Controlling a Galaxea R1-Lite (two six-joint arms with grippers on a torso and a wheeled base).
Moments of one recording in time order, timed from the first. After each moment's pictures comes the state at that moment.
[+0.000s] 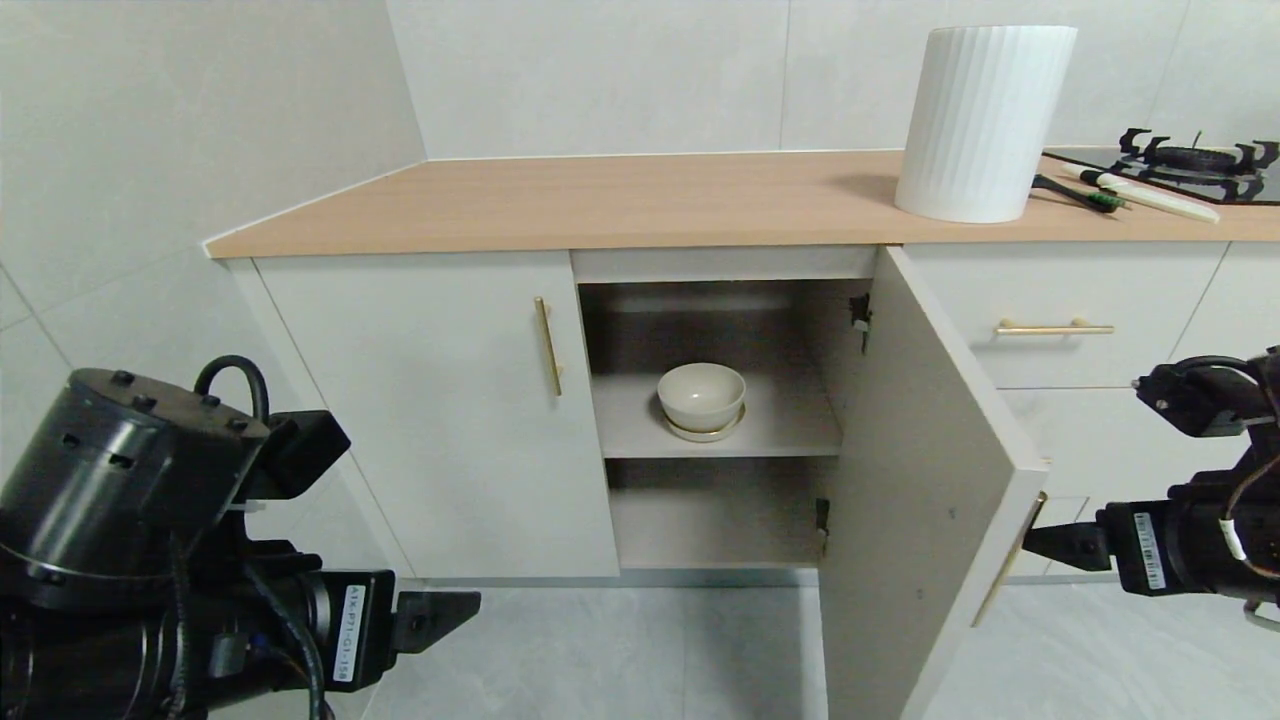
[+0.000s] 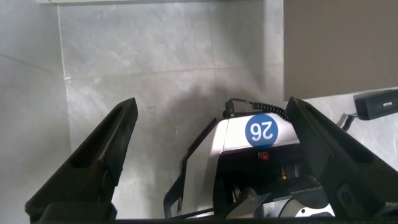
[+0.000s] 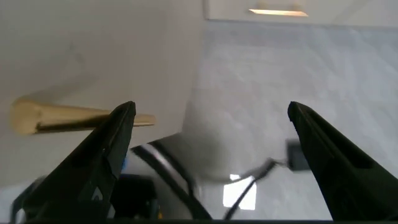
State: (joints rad) left arm -0.59 1.31 -0.81 0.34 0.22 -0.46; right arm 0.37 1.33 -0.78 0.18 -0.16 0.22
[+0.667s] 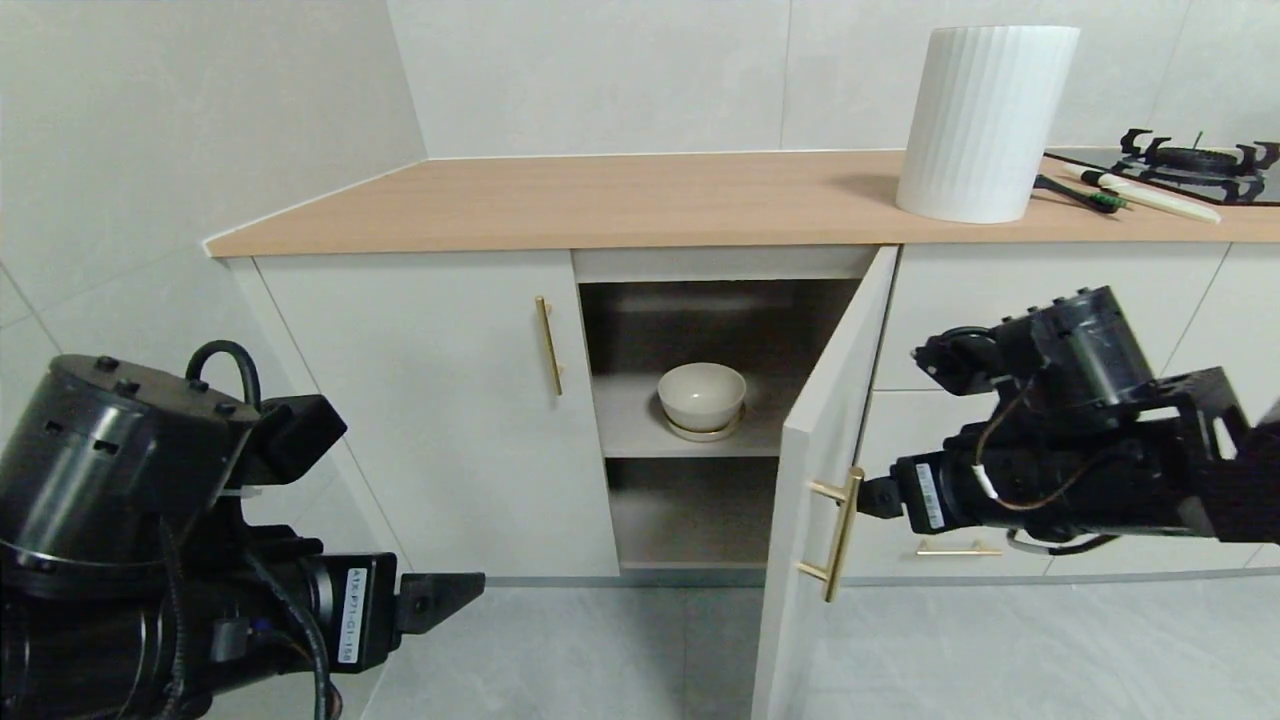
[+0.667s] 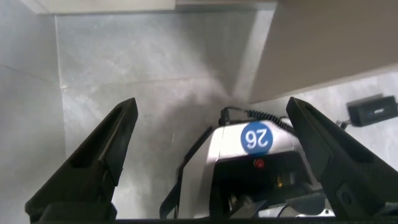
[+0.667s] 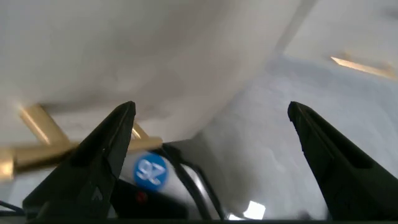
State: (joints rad) left arm -0.59 1.31 -0.81 0.30 0.23 -0.46; right arm 0.55 1.66 -1.00 0.02 -0.08 0.22
